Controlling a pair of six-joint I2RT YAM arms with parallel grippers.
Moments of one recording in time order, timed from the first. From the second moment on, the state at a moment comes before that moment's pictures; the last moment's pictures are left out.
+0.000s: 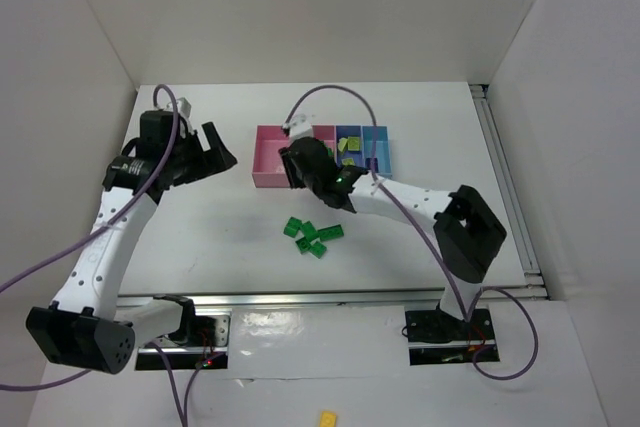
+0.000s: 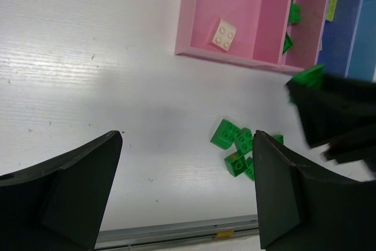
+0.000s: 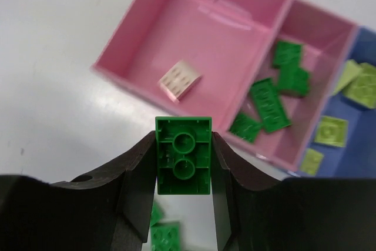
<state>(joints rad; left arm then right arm) -0.12 1.14 1.24 -0.82 0.05 -0.46 0.89 1.77 1.28 -0.06 0.35 0.21</state>
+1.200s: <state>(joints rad) -0.24 1.19 1.15 -0.80 -0.02 -0.46 0.99 1.68 0.98 -0.11 0.28 0.35</state>
